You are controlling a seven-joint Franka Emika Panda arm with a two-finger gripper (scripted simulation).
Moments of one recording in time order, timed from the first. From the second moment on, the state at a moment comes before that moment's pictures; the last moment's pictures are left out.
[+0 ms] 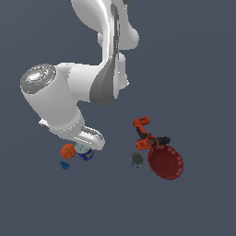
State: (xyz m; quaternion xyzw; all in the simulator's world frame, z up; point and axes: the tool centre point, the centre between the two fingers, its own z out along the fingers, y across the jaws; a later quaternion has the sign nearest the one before) arm 0.093 -0.140 0.192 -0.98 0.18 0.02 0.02
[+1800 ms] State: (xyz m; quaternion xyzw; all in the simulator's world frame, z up) arm 0.122 -0.255 0.046 -0.95 0.30 0.00 0.00
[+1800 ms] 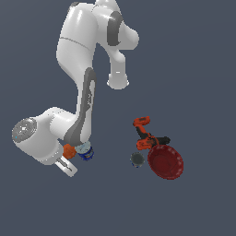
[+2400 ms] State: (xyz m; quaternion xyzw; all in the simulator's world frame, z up) arm 0.124 -0.256 0.042 -0.95 0.30 0.00 0.00
